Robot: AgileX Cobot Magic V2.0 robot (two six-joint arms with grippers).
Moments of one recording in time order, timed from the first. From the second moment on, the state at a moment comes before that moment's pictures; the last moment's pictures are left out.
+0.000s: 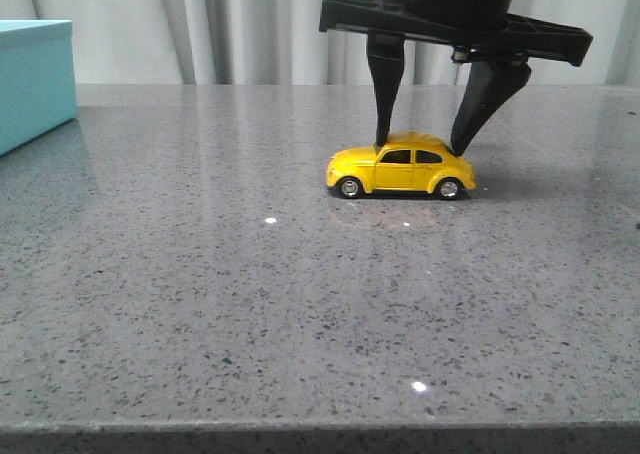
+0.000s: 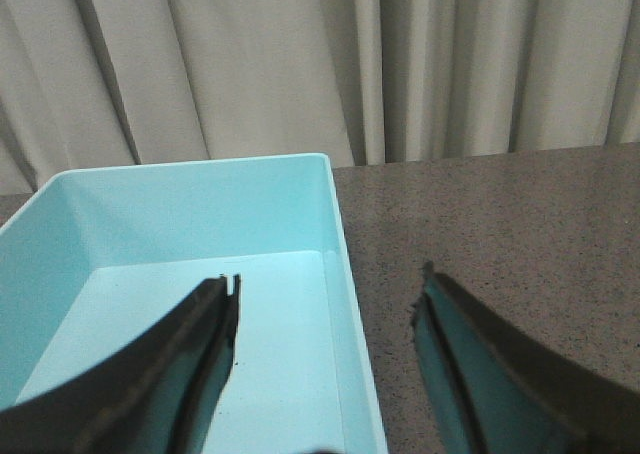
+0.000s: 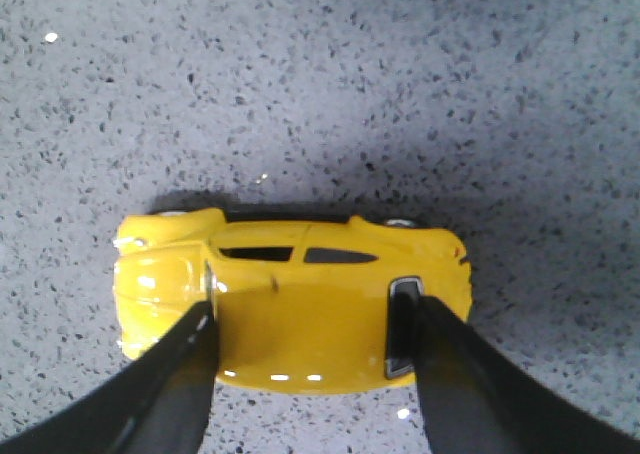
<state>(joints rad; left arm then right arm) -0.07 0.55 -0.47 -0.10 0.08 0.10 0.54 1.78 -1.52 0.02 1.07 0.65</state>
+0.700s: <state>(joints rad) -0.07 0.55 -0.47 -0.10 0.08 0.10 0.49 1.79 -1.53 -0.18 1.21 0.65</state>
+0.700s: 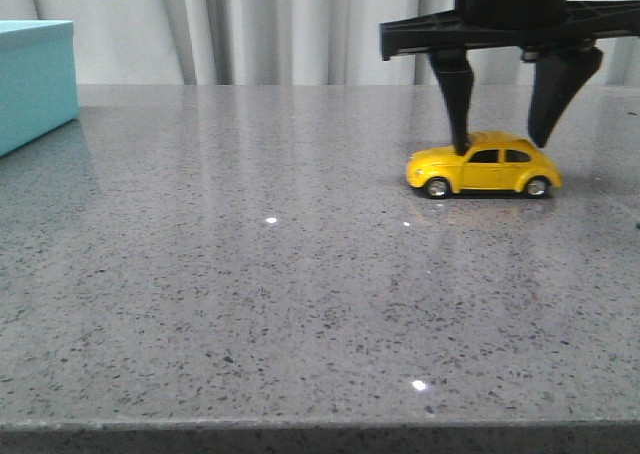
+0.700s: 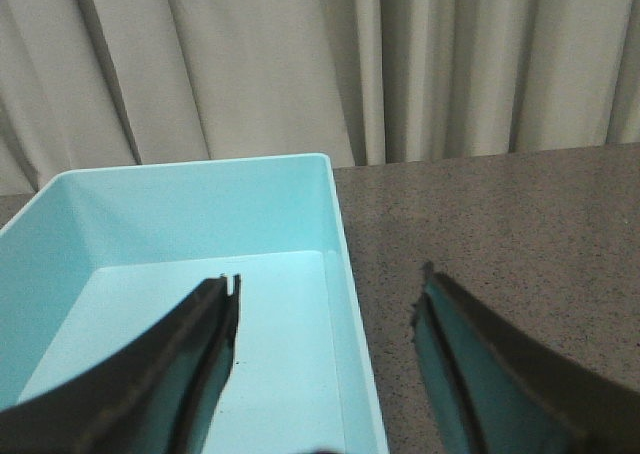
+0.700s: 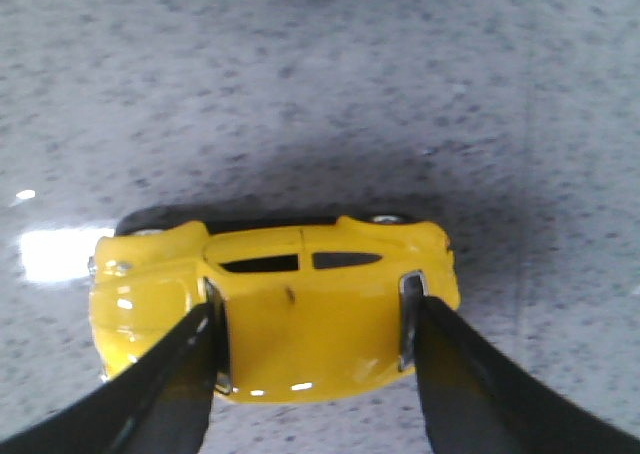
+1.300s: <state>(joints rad) -0.07 0.55 -0.47 -0.10 0.08 0.10 0.33 1.78 -1.53 -0.27 1.22 0.58</state>
